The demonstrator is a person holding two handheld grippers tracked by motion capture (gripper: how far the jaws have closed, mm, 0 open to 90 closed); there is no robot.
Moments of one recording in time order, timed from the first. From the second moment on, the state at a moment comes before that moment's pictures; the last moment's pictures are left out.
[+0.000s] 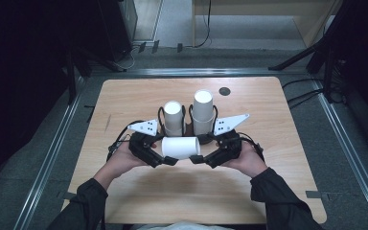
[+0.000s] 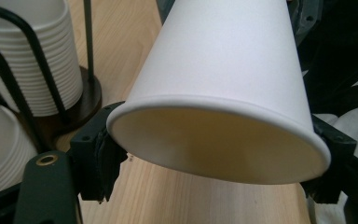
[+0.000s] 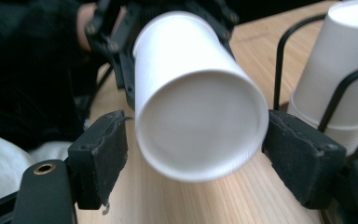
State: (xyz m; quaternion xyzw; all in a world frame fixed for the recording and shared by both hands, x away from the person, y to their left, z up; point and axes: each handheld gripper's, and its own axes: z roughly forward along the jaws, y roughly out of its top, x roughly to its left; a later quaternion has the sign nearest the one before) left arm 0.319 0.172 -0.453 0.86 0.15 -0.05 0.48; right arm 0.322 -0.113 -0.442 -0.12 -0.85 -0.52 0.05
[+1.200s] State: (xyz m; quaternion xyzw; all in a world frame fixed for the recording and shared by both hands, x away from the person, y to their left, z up) left arm 0.330 0.155 -0.446 0.94 0.11 -0.03 0.34; right arm 0.310 -0.123 -0.461 -0.13 -0.88 -0.46 0.02
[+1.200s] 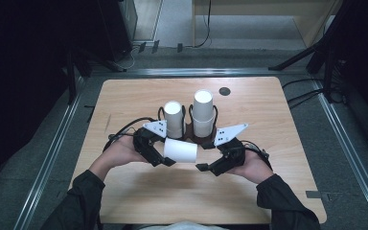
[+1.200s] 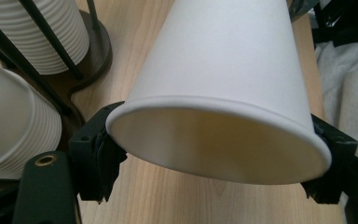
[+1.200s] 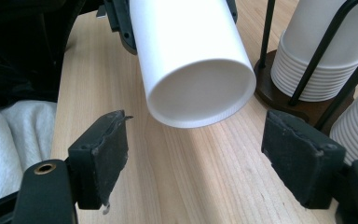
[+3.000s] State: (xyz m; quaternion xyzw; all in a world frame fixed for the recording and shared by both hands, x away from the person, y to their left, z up) left arm 0.310 0.123 -0.467 0.97 0.11 -0.03 0.21; right arm 0.307 -0.071 -0.486 -0.06 -0.92 -0.38 0.03
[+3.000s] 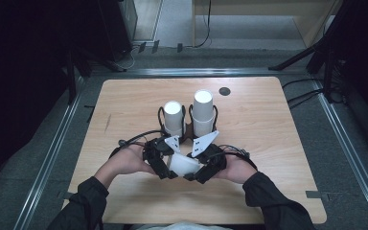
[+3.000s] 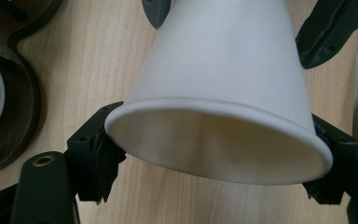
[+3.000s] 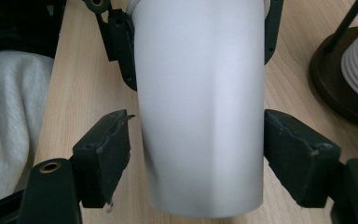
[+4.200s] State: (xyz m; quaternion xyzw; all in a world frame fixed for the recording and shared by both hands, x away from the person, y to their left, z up) left arm 0.318 0.152 -0.448 0.93 0.16 -0.03 0.33; right arm 0.316 -0.080 -0.471 -0.07 -0.91 -0.42 0.02
